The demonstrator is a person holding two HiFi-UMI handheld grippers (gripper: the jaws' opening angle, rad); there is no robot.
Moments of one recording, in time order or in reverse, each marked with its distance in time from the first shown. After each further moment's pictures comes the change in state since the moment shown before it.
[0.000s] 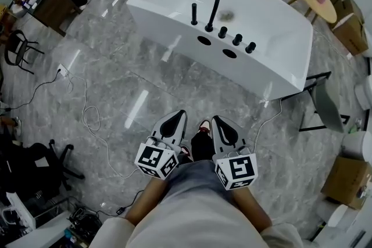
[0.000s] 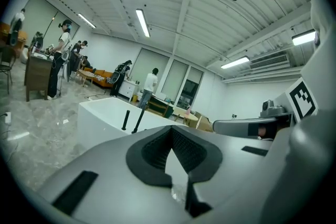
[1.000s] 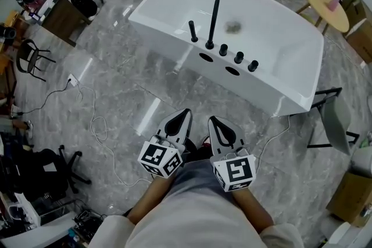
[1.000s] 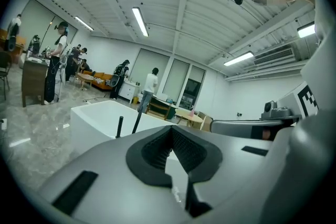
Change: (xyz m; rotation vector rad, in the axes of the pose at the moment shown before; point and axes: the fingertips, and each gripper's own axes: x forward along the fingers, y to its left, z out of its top) left arm 0.129 -0.006 0.027 0.028 -0.004 0.029; right arm 0.059 -0.093 0.037 -0.009 -0.069 0.094
